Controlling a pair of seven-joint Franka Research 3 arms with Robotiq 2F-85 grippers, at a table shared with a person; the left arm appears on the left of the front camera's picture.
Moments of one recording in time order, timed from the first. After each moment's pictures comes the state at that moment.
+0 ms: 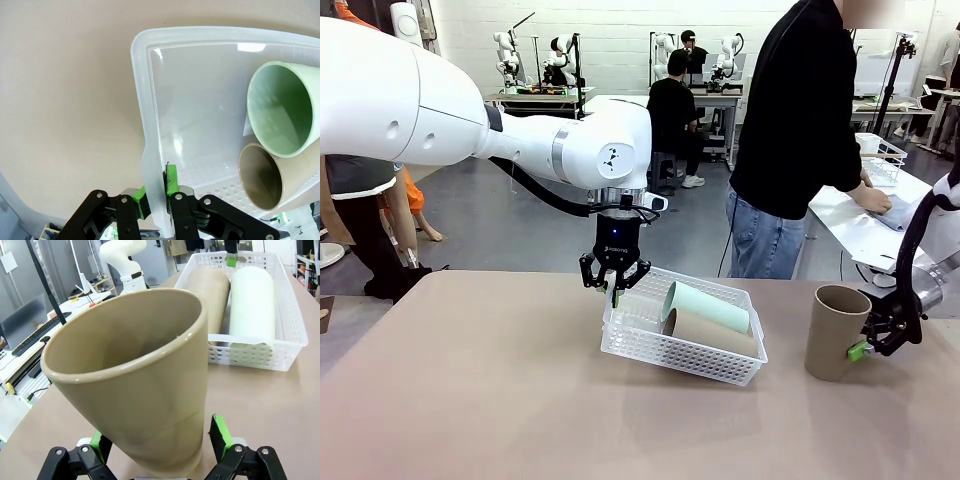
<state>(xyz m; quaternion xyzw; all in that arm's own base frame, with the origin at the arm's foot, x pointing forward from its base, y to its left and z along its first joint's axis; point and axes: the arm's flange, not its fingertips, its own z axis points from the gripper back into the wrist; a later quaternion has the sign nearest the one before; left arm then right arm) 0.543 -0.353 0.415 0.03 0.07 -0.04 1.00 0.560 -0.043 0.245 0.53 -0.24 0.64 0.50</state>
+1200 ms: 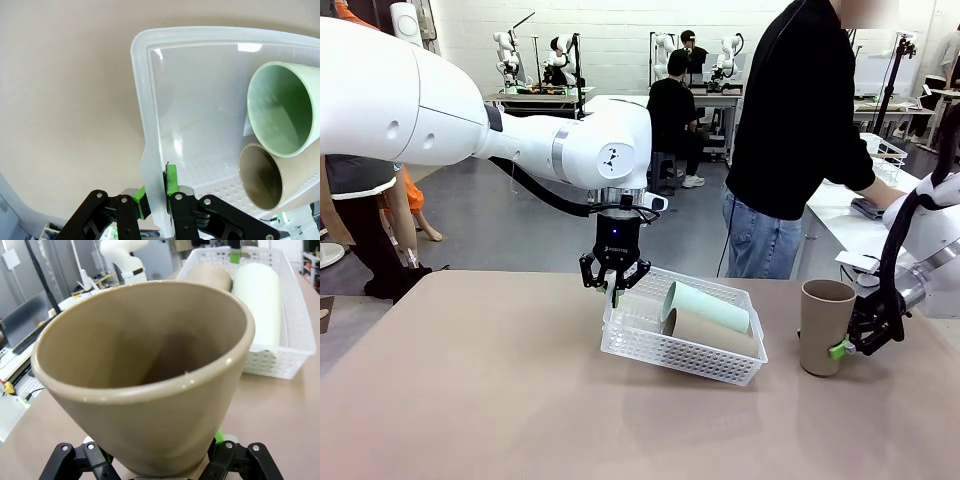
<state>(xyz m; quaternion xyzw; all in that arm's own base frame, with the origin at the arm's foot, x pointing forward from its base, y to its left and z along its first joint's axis) 0.543 -0.353 0.415 0.03 0.07 -0.04 1.00 0.566 -0.021 0.244 0.52 -0.23 0.65 0.50</state>
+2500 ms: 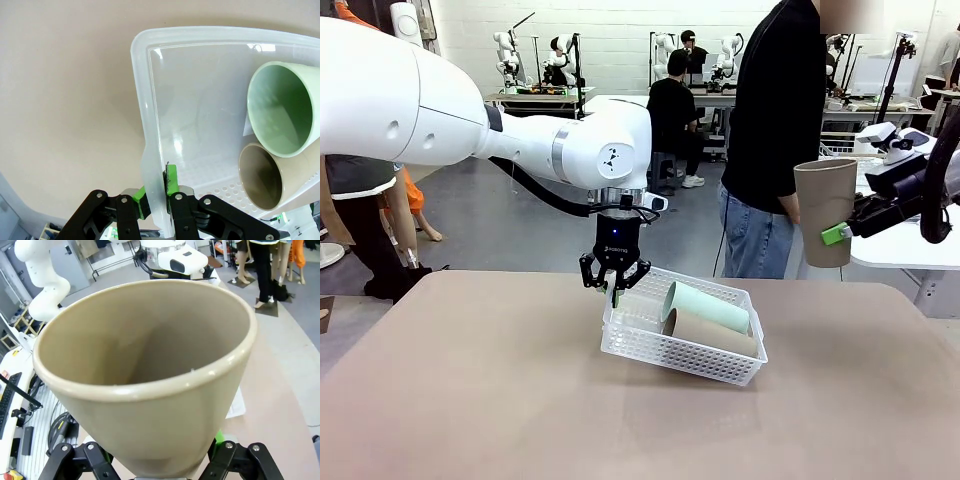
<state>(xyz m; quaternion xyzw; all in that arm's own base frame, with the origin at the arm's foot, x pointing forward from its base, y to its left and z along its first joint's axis) 0.543 -0.353 0.415 0.03 0.07 -0.04 1.00 0.514 0.011 0.483 0.41 -0.28 0.54 0.68</state>
